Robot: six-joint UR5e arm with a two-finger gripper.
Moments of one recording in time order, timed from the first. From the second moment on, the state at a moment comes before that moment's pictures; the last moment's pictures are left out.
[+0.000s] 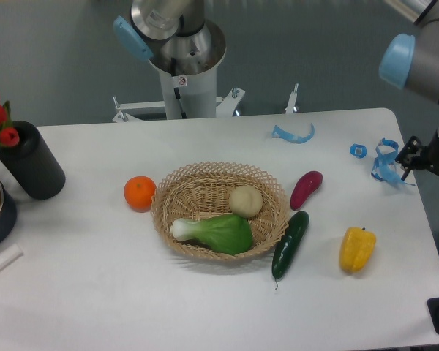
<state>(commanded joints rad) 2.91 -2.15 -1.20 -1.24 1.53 1.59</state>
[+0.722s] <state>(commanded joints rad) 2.94 -2.11 -1.42 -0.95 1.37 1.58</state>
